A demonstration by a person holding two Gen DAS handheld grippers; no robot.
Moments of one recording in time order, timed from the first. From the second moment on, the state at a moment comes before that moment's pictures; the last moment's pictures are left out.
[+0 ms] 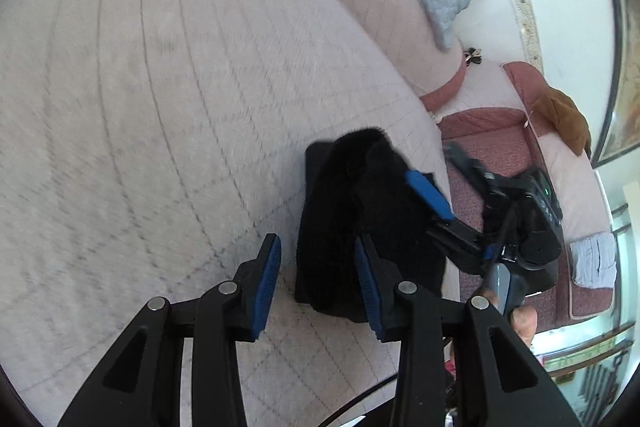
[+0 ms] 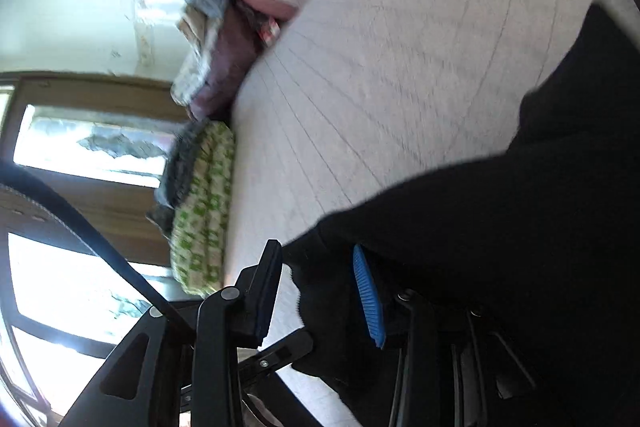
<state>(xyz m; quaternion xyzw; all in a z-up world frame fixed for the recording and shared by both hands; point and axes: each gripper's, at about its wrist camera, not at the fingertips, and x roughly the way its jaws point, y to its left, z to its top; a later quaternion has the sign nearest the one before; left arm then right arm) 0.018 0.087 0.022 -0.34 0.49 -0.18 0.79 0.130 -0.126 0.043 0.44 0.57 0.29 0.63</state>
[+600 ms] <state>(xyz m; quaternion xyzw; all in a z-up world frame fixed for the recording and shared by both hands) 0.094 0.053 0.000 -0.35 0.49 -0.20 0.78 0.129 -0.217 0.030 0.38 0.55 0.15 0.73</state>
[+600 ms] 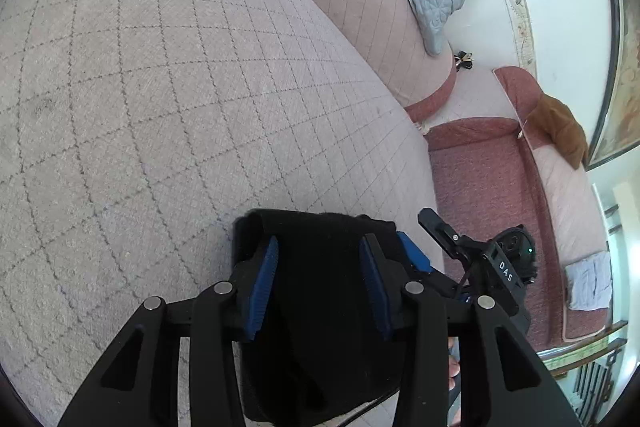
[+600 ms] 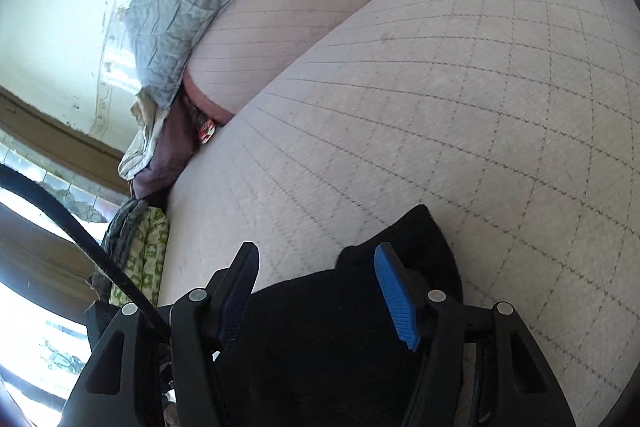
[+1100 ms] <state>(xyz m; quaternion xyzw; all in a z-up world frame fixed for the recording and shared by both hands) 0.023 0.049 0.059 -0.21 0.46 -0.16 0.85 0.035 -0.222 0.100 0.26 0.51 0.14 0.81</state>
